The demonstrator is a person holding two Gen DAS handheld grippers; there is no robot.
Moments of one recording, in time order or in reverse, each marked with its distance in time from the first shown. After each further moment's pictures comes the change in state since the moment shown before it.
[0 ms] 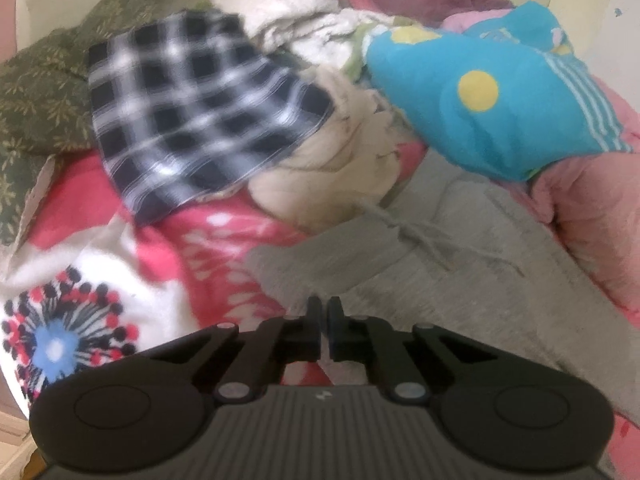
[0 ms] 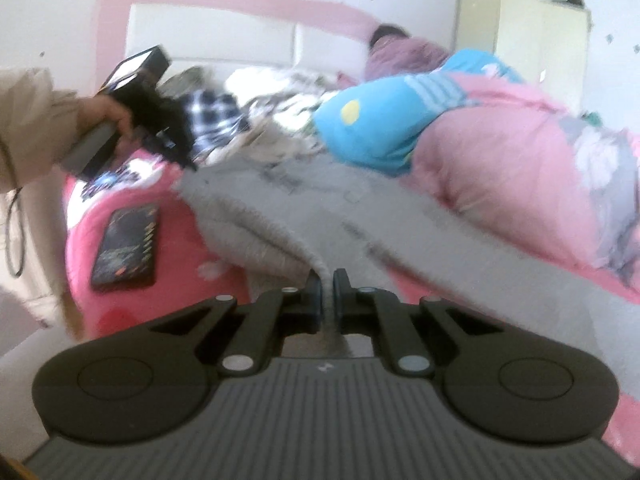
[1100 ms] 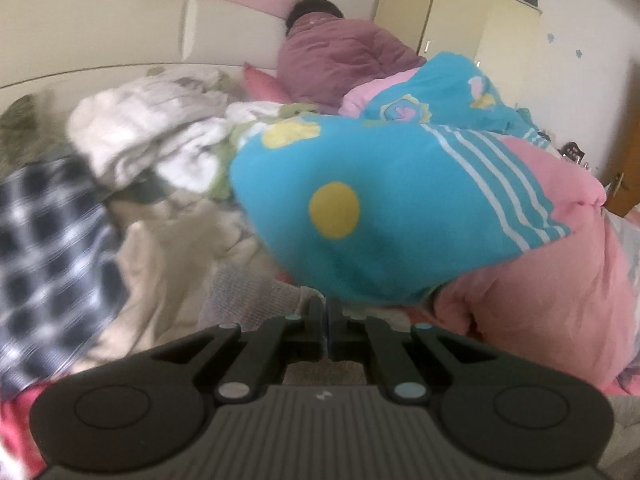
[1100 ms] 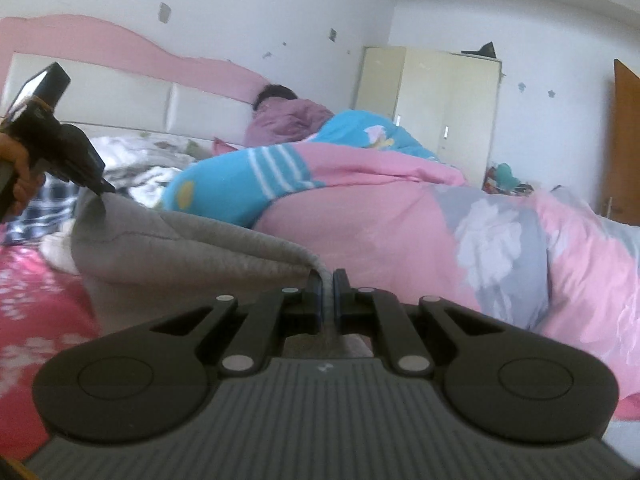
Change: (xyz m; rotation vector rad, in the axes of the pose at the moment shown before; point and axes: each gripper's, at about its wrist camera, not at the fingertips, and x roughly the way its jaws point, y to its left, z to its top) left arm 0.058 -0.157 0.100 0.122 -0.229 -0.091; right arm 0.093 -0.155 0.065 0.011 -0.168 -0.281
